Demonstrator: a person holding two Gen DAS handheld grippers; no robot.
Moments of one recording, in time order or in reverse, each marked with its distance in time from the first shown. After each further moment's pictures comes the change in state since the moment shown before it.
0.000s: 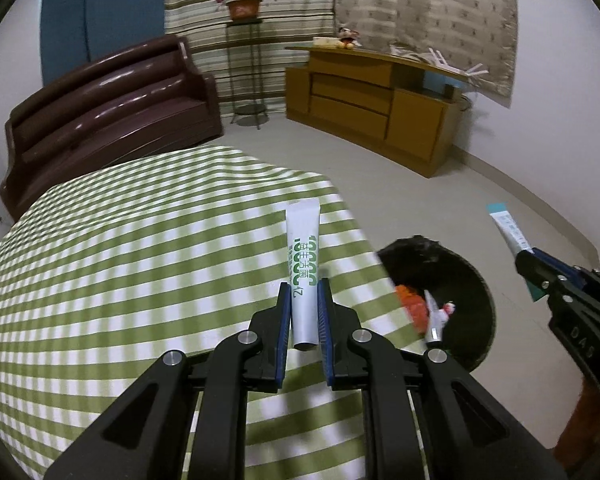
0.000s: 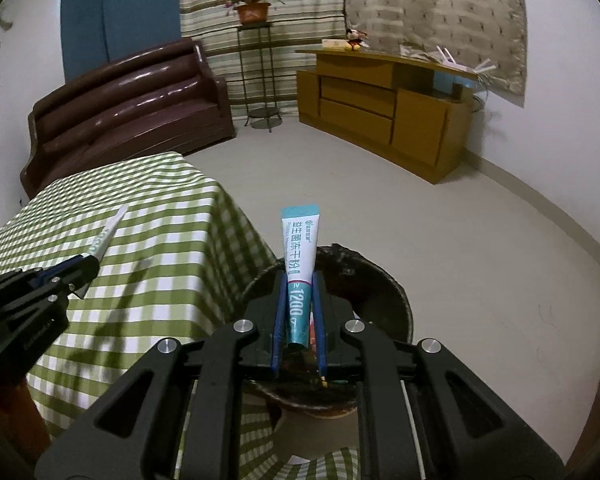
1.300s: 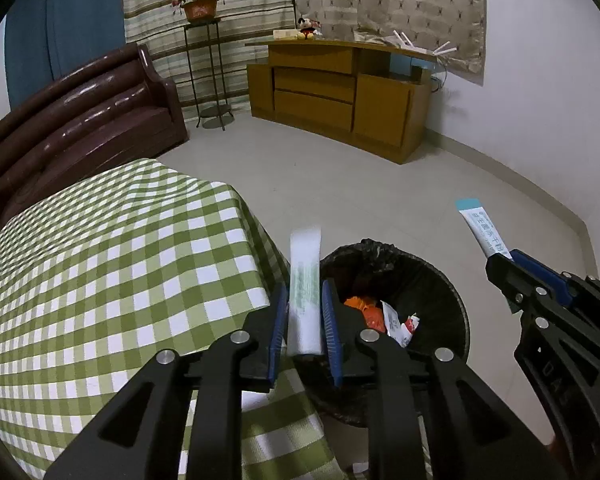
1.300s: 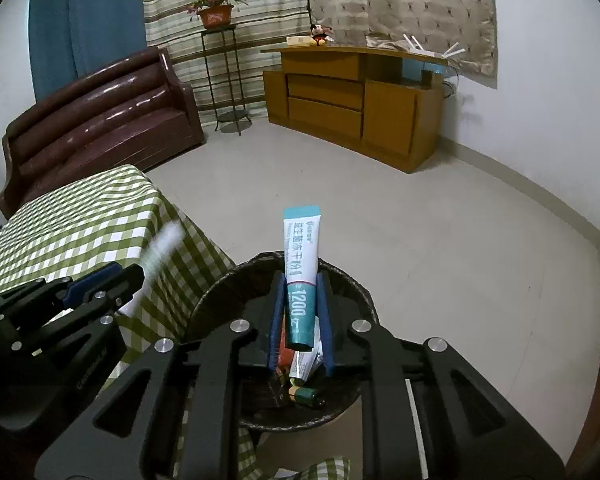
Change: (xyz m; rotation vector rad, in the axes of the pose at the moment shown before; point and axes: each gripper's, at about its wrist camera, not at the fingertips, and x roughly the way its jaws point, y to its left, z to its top) left arm 0.046 -0.069 0.010 0.086 0.025 -0.058; right arm 0.028 -0.031 -0.001 0.080 -0.001 -0.071
